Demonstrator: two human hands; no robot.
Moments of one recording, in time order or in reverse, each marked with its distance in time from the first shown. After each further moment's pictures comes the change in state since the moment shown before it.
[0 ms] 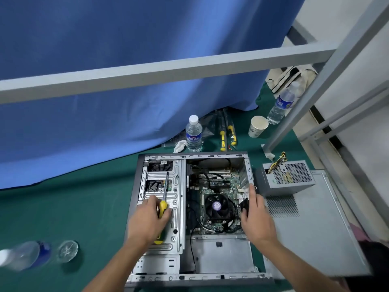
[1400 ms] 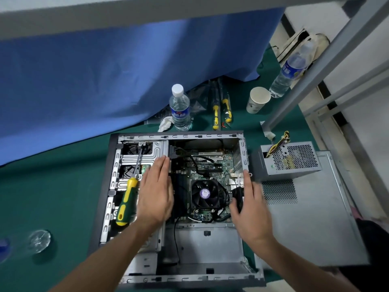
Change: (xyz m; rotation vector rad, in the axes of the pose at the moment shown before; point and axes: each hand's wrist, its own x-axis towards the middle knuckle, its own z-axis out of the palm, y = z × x) left_hand 0.040 0.051 0.070 -0.011 0.157 0.278; right_hand 0.002 0.007 0.005 0.112 0.078 -0.044
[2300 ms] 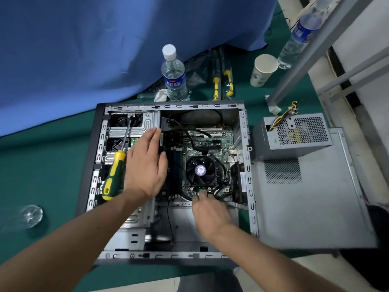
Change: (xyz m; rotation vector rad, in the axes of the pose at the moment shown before) left_hand 0.001 0.002 -0.003 0.032 0.036 0.022; right_hand -0.030 -0.049 0.034 -0.392 -0.695 -0.378
